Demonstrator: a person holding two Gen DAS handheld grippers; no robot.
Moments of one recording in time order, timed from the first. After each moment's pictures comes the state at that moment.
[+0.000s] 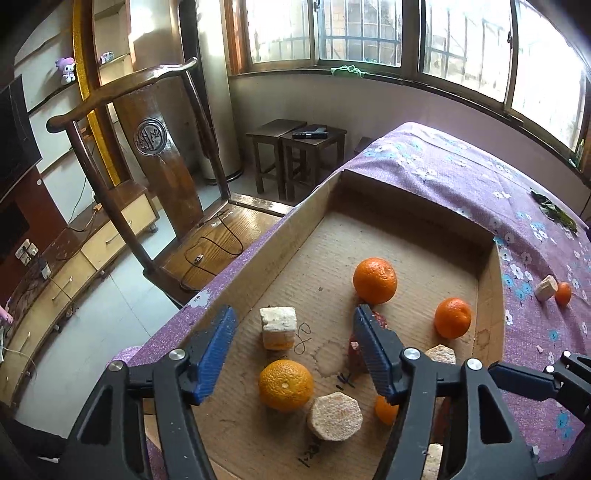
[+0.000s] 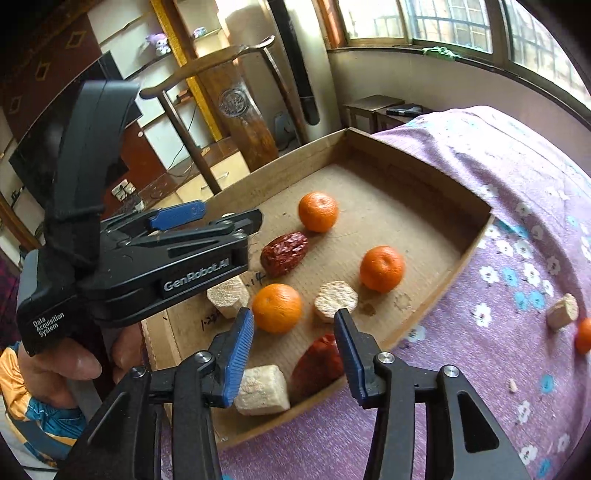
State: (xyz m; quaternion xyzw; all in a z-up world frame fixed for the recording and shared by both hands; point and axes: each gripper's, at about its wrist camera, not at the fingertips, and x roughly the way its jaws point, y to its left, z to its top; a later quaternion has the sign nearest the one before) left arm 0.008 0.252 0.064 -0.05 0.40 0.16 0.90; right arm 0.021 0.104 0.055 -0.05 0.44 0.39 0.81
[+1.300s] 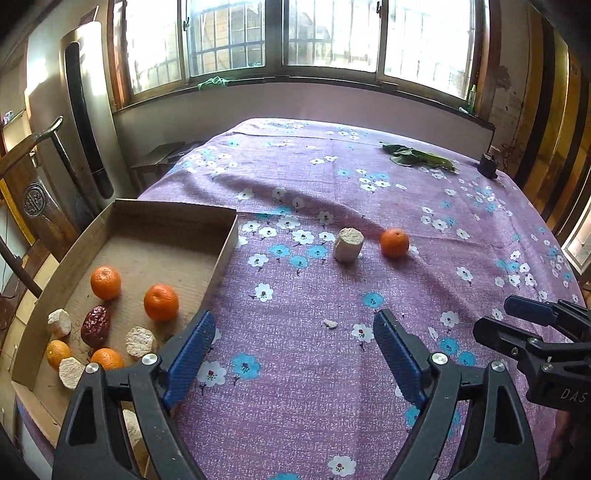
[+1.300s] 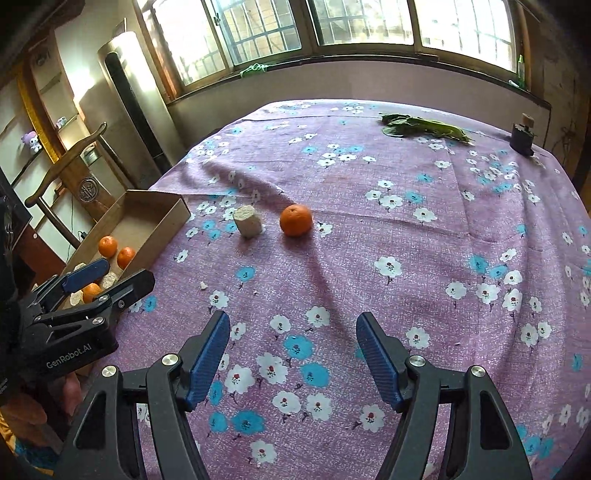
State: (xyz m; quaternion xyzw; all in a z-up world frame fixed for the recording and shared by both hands) left arm 0.015 0.041 0.069 0.01 0.40 -0.04 0.92; right arm 0.013 -0.152 0.060 0.05 0.45 0.15 0.88
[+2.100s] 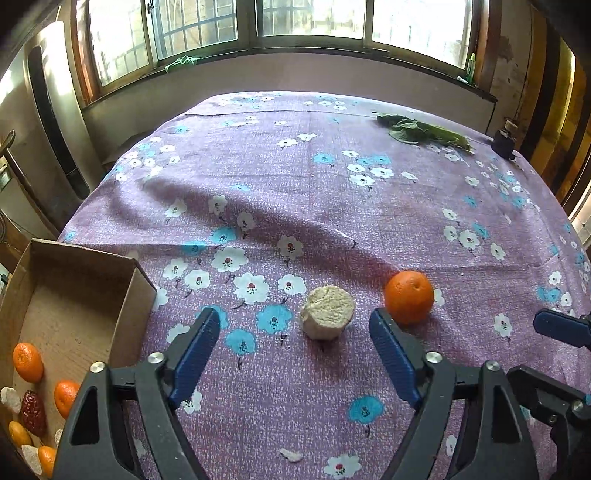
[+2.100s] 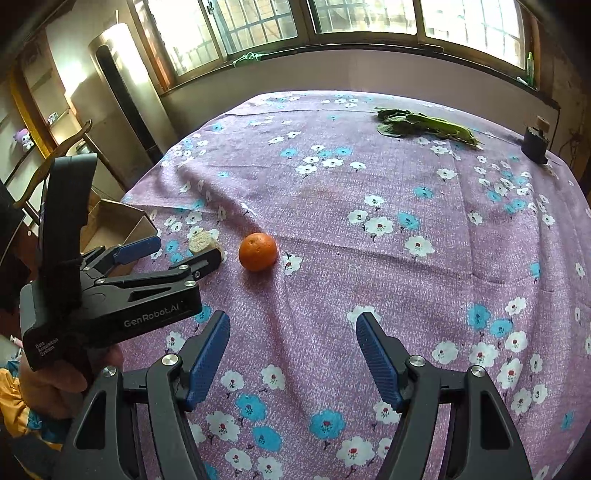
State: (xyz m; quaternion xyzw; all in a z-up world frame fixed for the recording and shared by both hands) left arm 0.133 -0.004 0.022 0.03 0.45 -0.05 0.89; right arm 0.084 -0.165 0.049 0.04 0.47 0.15 0.87
